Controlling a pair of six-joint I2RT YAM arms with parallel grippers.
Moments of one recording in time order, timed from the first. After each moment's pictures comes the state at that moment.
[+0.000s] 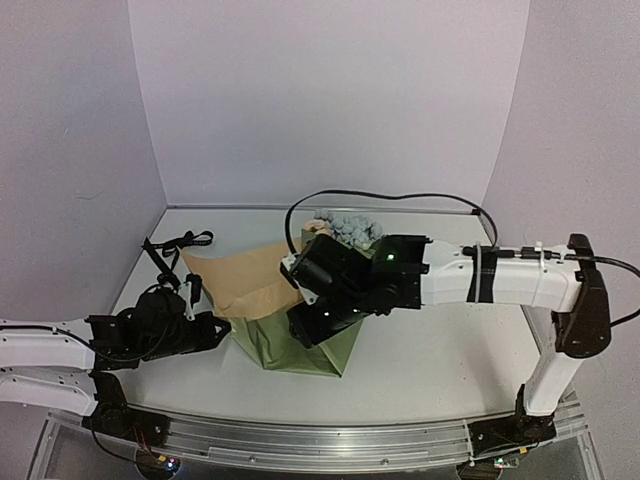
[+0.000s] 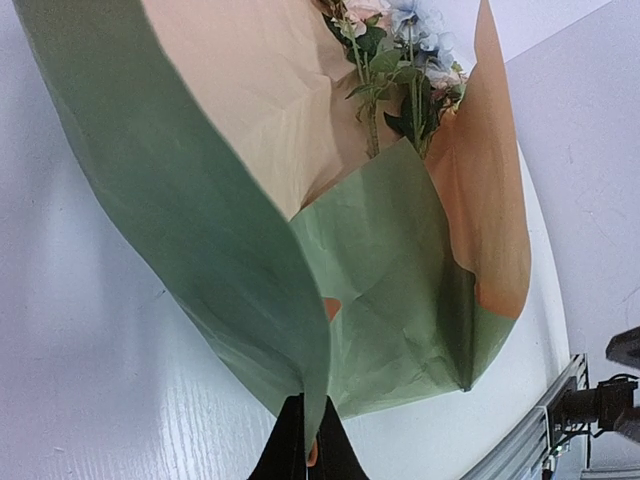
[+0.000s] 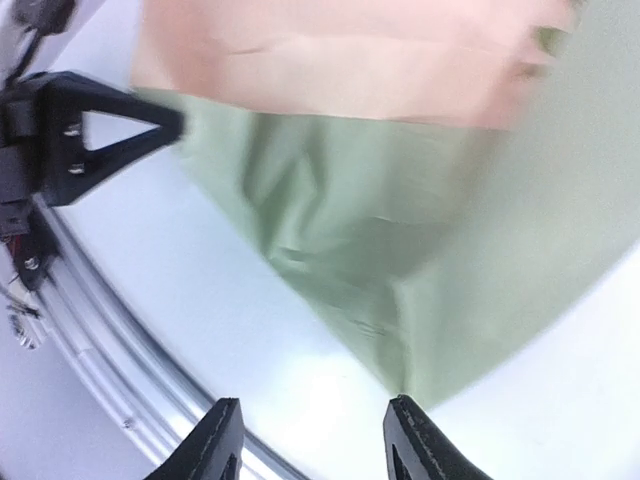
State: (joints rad) left arm -0.95 0.90 0.34 -0.03 -0.18 -0.91; right arm 1.24 1.82 1.60 -0.78 0.16 0.52
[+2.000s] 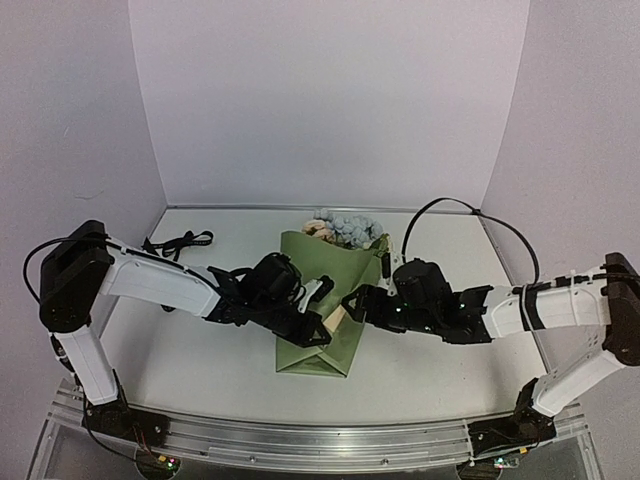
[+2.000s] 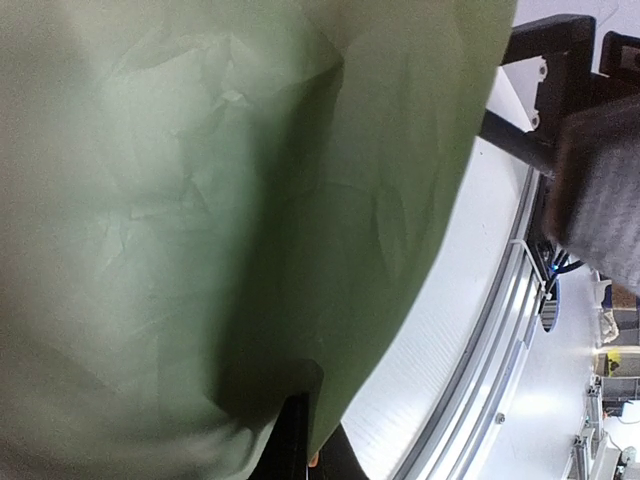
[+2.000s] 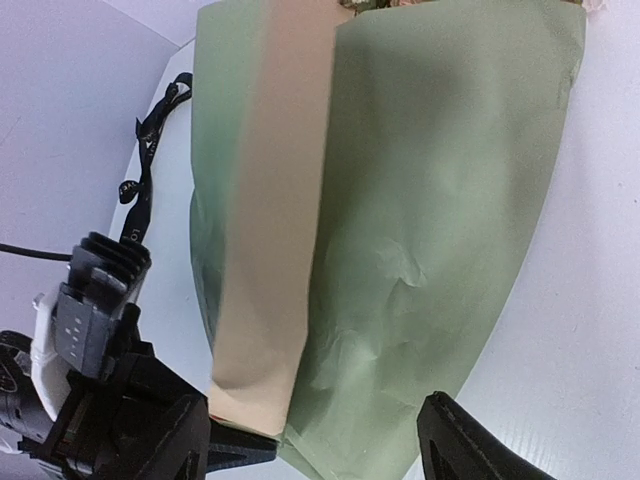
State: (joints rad) left arm -1.02 1.78 1.02 -0.02 0.37 -0.50; right arm 0.97 1.46 0.74 0.13 0.15 0.92
